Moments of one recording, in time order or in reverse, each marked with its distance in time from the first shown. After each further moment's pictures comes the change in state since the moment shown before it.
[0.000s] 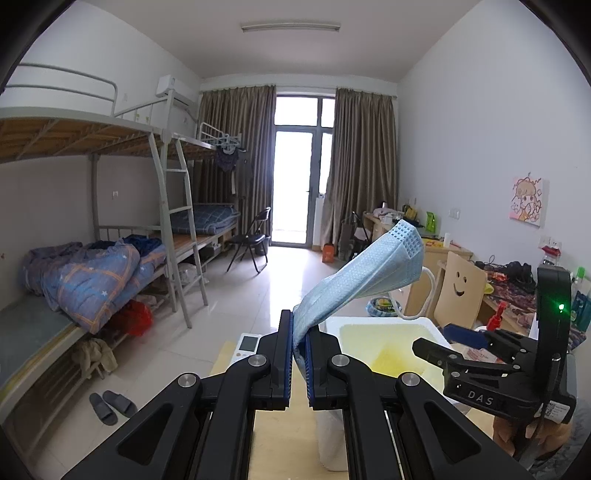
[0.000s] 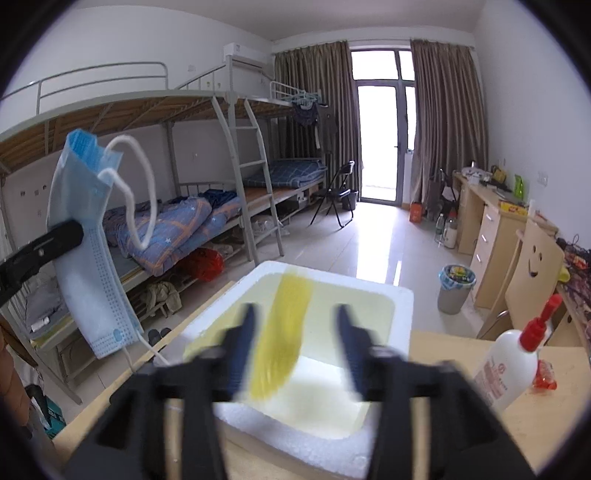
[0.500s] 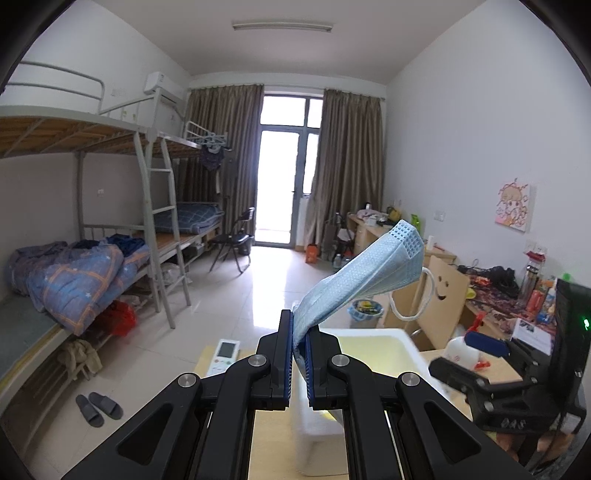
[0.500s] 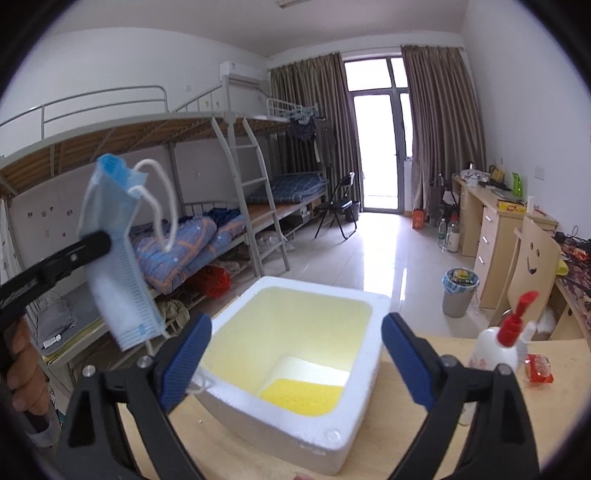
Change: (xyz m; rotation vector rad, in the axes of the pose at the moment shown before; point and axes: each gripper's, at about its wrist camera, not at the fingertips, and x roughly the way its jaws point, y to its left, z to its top) left arm -0.002 -0.015 0.020 -0.011 0.003 -0.068; right arm -0.047 -0.016 0.004 0.040 -0.065 0.024
